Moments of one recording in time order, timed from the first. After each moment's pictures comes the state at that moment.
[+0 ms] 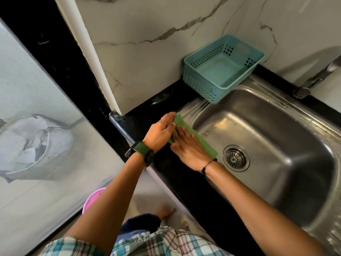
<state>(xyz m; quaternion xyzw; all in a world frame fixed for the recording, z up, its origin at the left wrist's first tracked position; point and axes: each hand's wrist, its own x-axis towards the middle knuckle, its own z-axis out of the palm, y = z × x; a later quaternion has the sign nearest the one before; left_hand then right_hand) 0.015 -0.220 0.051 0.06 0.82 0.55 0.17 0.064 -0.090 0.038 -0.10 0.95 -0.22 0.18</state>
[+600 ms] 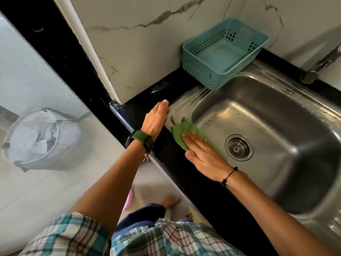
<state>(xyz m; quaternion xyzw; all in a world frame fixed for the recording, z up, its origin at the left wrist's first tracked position) 0.019 -0.214 0.046 -0.07 0.72 0.67 0.16 0.126 -0.053 0.050 -0.12 0.94 -0.27 0.19</state>
